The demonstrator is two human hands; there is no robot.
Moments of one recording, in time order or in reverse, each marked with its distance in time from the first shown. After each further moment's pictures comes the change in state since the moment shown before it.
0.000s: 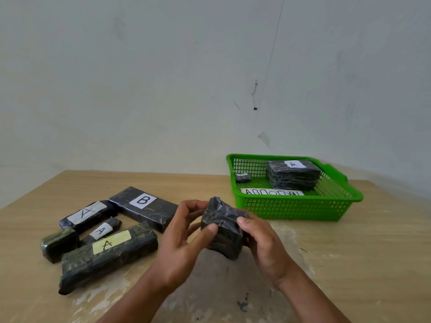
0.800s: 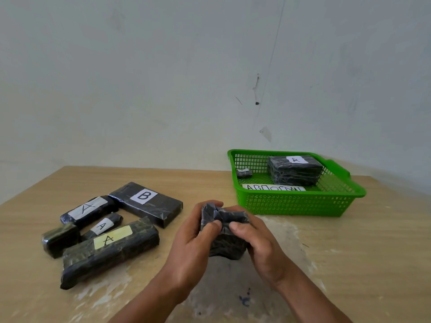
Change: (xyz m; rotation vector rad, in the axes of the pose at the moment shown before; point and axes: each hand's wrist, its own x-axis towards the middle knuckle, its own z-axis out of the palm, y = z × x) left_hand -0.006 0.006 0.022 -0.169 0.022 -0.162; right_hand -0.009 -0.008 0.016 0.150 -0.113 -0.024
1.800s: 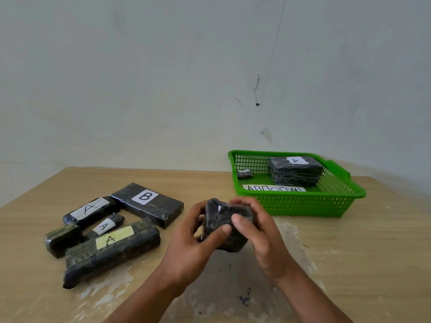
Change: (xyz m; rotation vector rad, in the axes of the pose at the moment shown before) left_hand 0.003 -0.002 -0.009 0.086 -0.010 0.011; right_hand 0.001 -0.003 -0.006 -0.233 0.122 -0.138
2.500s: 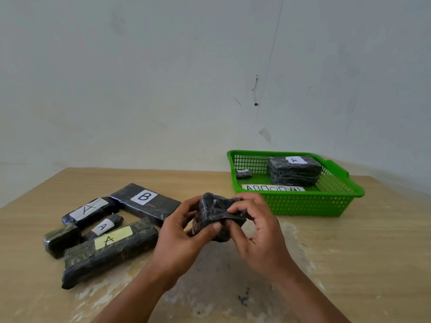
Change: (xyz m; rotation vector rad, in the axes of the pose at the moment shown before) left_hand 0.005 0.005 -0.012 0.095 0.076 0.005; right_hand 0.008 0.015 -0.005 -0.599 0.148 -0.429
